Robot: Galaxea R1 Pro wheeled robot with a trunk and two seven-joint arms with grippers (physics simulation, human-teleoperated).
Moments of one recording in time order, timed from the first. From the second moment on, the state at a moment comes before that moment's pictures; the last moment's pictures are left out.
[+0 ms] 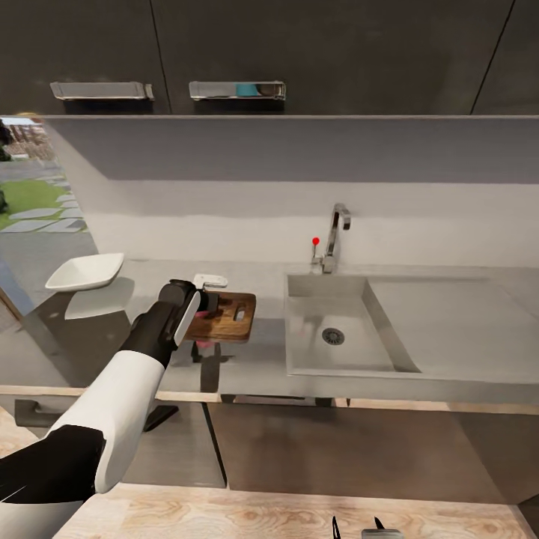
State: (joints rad) left arm -1.08 -0.08 -0.11 -0.85 0.01 0.88 0.10; right arm -0.32 0.07 0.40 -0.02 -0.28 -0.86 -0.17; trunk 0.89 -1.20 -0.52
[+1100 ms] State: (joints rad) left arm -1.08 -0.08 -0.11 -0.84 0.01 0.88 0.10; right arm -0.32 0.07 0.40 -0.02 -0.28 -0.86 -0.17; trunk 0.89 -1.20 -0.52
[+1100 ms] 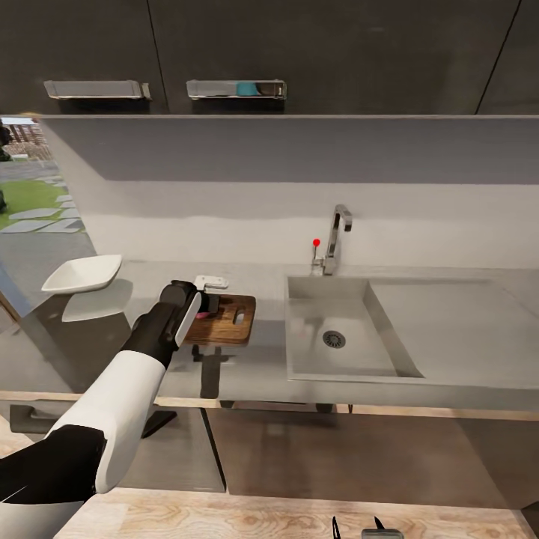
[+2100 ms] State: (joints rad) left arm -1.08 -0.08 -0.11 -0.84 0.01 0.88 0.10; right arm -0.32 0.07 0.40 -0.02 -0.28 -0.86 -0.17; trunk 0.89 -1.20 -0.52
